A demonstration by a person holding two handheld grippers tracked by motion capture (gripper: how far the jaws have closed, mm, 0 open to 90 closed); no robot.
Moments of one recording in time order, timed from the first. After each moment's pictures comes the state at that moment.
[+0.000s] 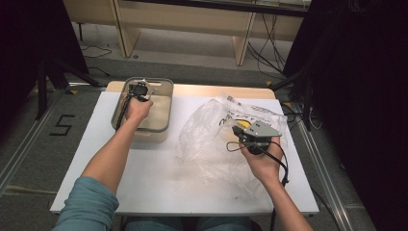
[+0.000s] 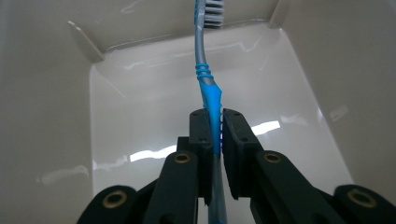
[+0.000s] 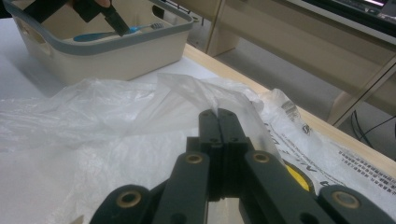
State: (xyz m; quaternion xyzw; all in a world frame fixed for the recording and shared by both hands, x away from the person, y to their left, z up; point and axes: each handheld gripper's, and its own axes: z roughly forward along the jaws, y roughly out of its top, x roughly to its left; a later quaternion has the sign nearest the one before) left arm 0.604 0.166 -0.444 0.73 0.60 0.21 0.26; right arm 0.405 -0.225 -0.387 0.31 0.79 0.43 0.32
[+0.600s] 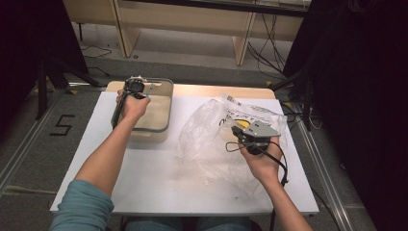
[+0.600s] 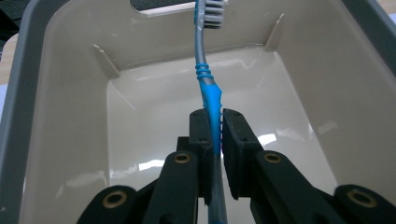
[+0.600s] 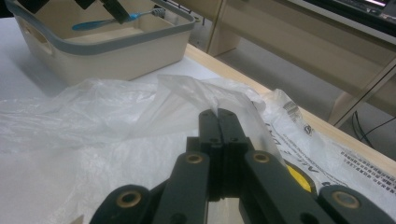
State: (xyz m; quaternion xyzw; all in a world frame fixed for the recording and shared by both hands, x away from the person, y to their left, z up) left arm 0.597 0.173 -0.427 0.71 0.60 0.23 0.28; right arm 0.405 -0.223 -0.387 0.31 0.78 0.43 0.32
